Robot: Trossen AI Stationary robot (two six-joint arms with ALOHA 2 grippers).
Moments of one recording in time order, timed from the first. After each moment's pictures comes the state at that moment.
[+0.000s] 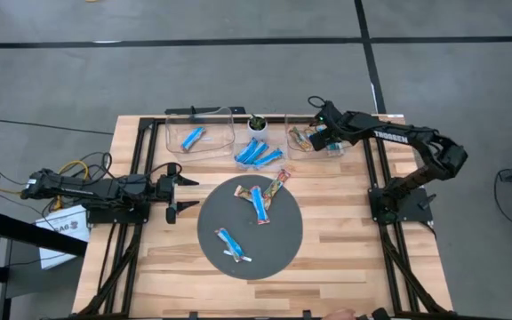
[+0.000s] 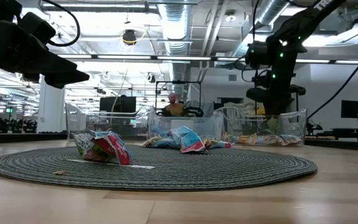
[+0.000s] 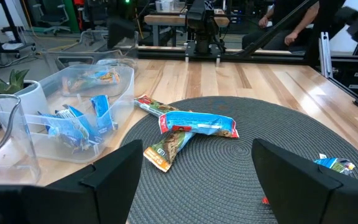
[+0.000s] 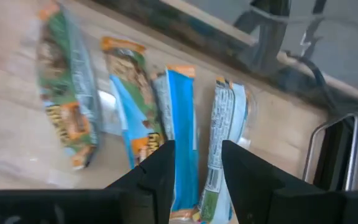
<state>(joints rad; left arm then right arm) -0.08 0.22 0.01 0.06 -0.16 -0.05 -0.71 1.46 0.90 -0.62 0.34 0.30</state>
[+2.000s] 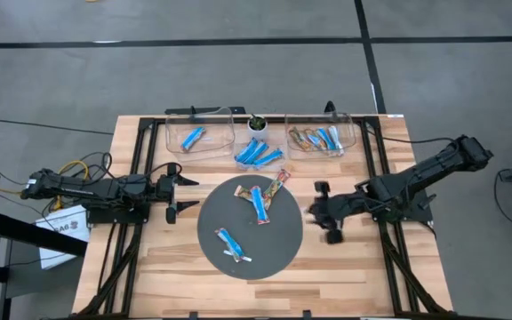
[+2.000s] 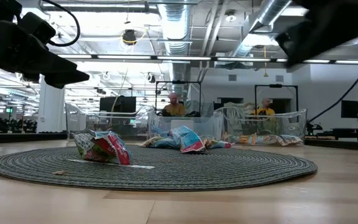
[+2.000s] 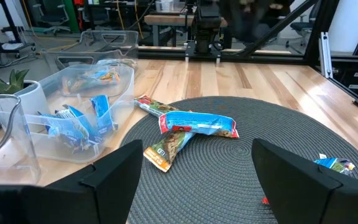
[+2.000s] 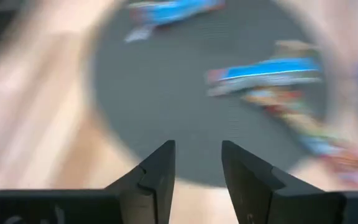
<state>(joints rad) -0.08 0.22 0.01 0.06 -0.16 -0.05 0.37 1.13 0.73 -0.42 0.17 0.02</state>
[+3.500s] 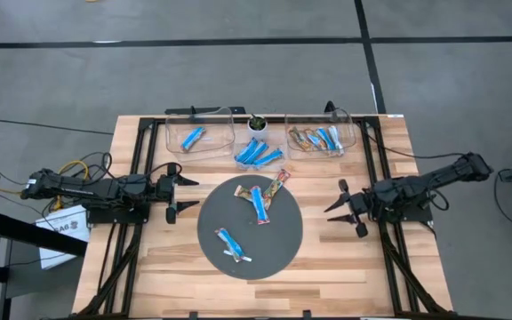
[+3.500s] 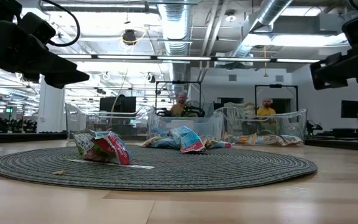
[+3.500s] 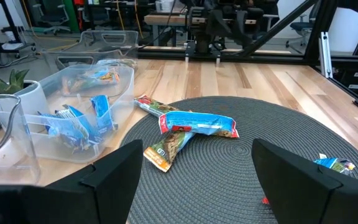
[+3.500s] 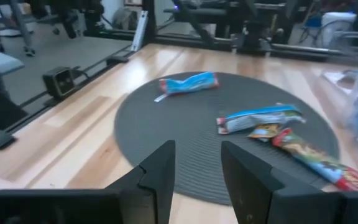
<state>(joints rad) -0.08 0.22 0.01 0.06 -0.16 -0.05 0.30 0.26 0.01 0.01 0.00 -0.07</state>
